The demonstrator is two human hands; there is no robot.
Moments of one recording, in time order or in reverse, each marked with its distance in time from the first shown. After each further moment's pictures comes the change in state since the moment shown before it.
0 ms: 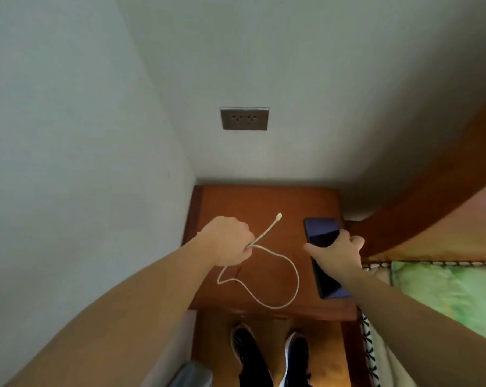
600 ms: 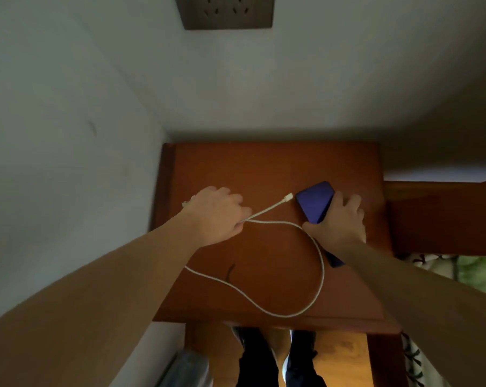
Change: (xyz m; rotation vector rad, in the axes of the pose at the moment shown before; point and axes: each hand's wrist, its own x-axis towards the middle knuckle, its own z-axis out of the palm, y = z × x) left_hand 0.112 -0.067 0.130 0.049 0.002 0.078; right_hand 0.162 0.027 0.116 -0.399 0.056 -0.123
